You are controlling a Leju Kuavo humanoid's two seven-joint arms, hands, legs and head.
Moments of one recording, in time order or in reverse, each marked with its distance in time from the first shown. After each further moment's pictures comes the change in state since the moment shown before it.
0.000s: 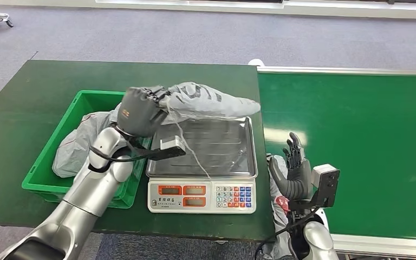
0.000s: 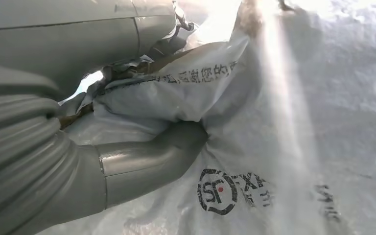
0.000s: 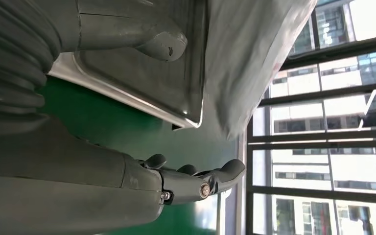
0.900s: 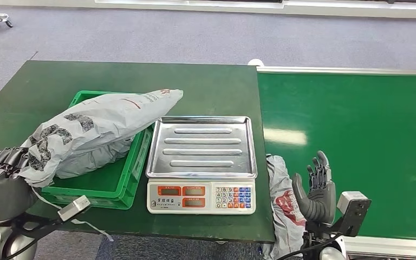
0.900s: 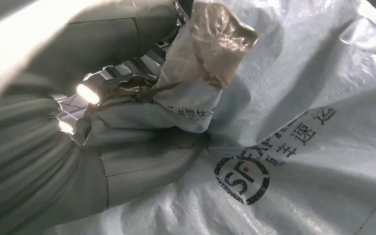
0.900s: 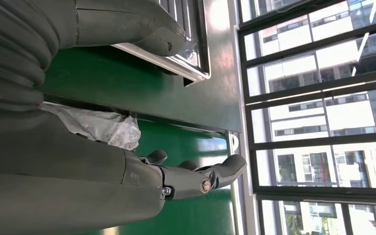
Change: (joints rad) left arm 0.718 0.123 0.620 -0.692 -0.200 0.272 -0.050; right arm 0.179 0.065 -0.169 -0.157 0.031 0.023 -0.020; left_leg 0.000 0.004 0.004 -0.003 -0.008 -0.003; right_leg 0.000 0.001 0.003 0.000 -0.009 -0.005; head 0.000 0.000
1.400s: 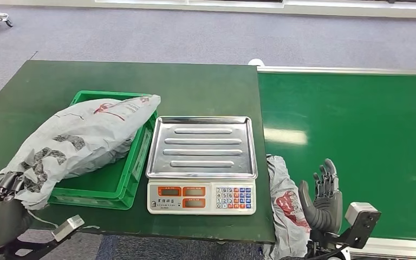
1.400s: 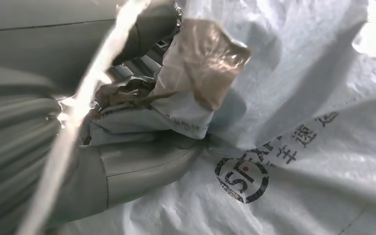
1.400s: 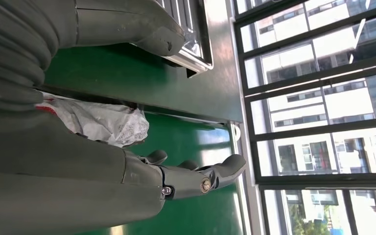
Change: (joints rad) left arm 0.132 -0.193 0.169 -0.057 0.000 -0.079 -0.127; right arm 0.060 0.011 -0.028 -0.043 -0.020 -0.004 -0.018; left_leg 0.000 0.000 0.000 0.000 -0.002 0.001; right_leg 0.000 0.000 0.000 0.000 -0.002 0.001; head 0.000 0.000
